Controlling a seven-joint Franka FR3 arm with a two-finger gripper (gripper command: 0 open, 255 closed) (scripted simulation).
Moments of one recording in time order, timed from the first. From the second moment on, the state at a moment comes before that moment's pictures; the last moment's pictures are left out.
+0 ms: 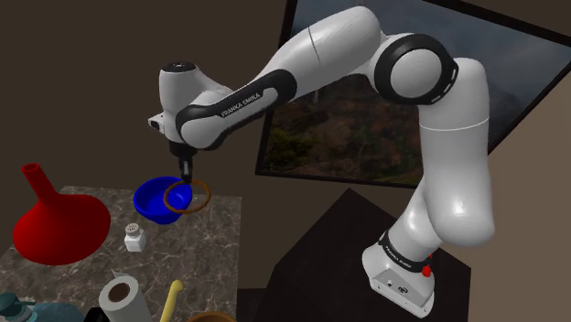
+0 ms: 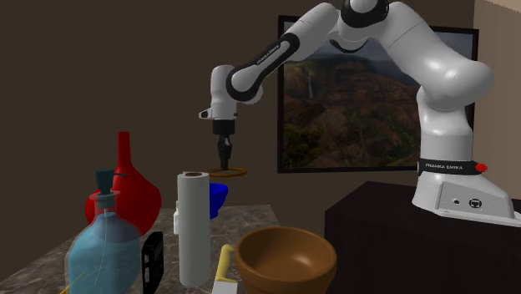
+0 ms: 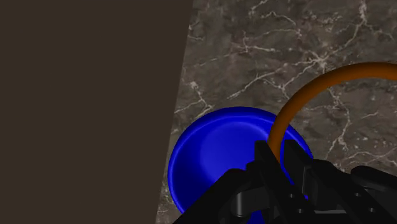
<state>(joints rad) 0.29 0.58 0.20 -1.71 -0.18 2.29 -0.48</state>
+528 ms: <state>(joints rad) 0.32 0.91 0.18 -1.14 -0.19 2.04 -0.54</state>
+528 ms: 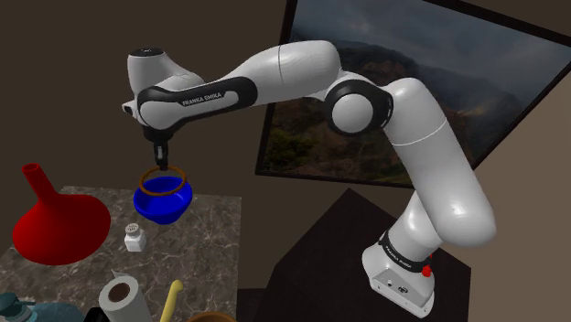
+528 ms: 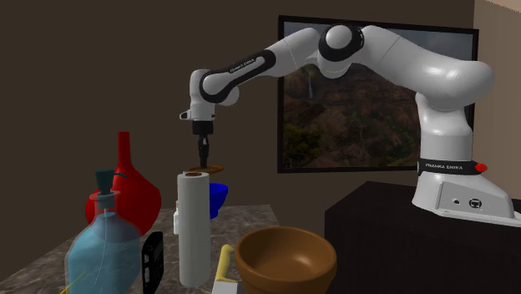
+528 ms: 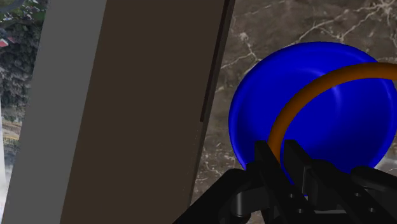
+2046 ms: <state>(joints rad) 0.33 1.06 0.16 -1.07 -0.20 2.12 -0.53</state>
